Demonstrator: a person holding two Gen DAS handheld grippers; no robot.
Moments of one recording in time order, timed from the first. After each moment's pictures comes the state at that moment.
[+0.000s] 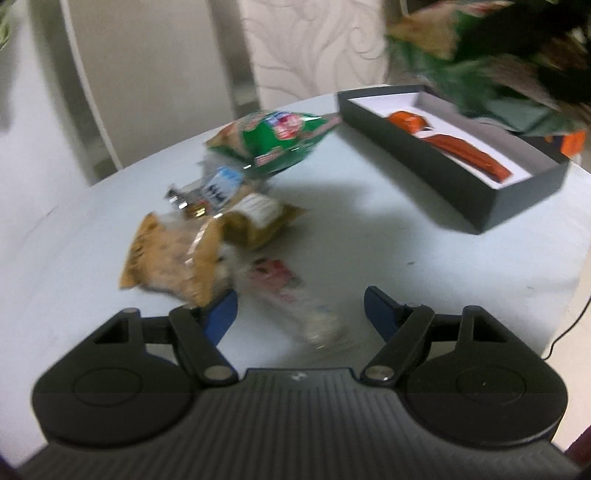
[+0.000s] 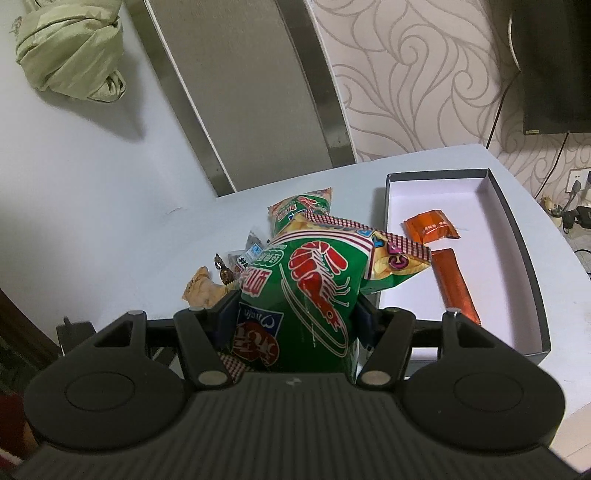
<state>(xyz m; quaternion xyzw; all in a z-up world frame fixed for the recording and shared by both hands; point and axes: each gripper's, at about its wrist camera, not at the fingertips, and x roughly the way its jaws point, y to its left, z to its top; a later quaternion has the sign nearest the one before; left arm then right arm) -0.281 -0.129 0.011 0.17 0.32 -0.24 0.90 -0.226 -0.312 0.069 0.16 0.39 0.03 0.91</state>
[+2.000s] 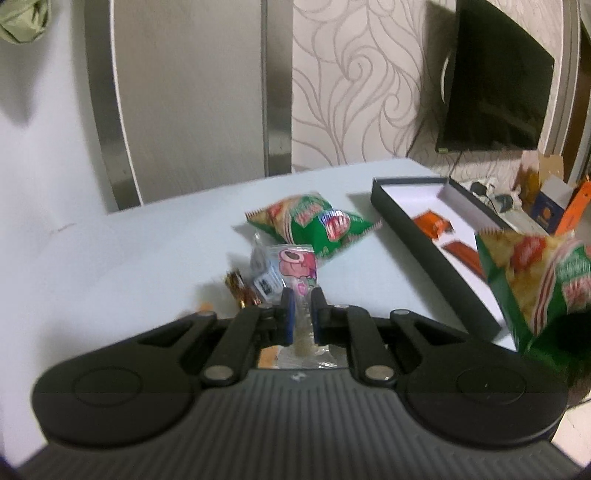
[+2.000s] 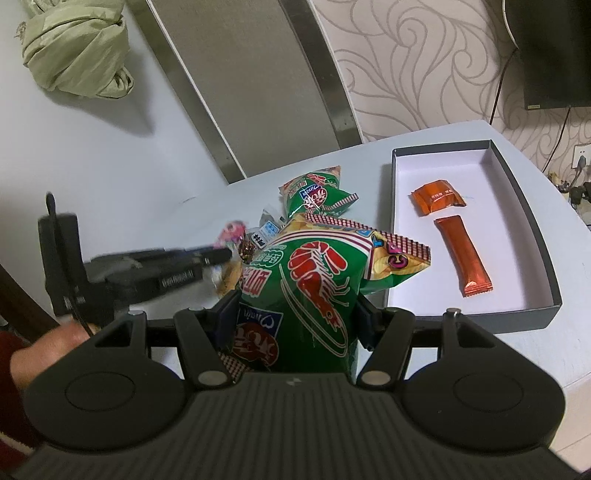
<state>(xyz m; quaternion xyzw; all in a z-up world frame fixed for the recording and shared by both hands) -0.235 -0.103 0.088 0.08 0.30 -0.24 0.92 -0.251 -0.309 0.059 0.19 0.40 0.05 0.89</state>
